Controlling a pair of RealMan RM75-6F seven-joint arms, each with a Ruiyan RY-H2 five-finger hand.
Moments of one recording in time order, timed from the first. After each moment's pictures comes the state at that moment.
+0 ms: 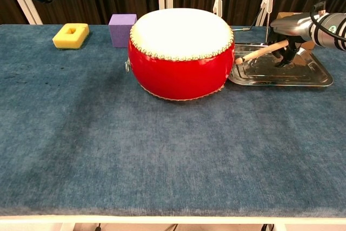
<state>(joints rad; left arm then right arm) -0.71 -1.50 -0.32 -1.56 0.99 1.28 0.48 0.96 -1.54 0.08 -1.06 -0.73 0.67 -0.42</state>
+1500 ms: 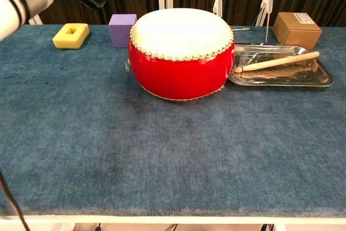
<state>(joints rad) -0.86 -1.64 -0.40 -1.66 0.79 1.32 0.82 1.04 -0.96 0.25 -2.04 -0.53 0.92 -0.51</state>
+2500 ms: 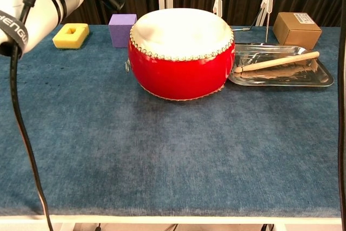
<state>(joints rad) -0.97 -1.73 -0.42 -1.60 0.69 1.38 0.92 1.42 -1.38 0.35 -1.82 -0.07 1.18 -0.80</state>
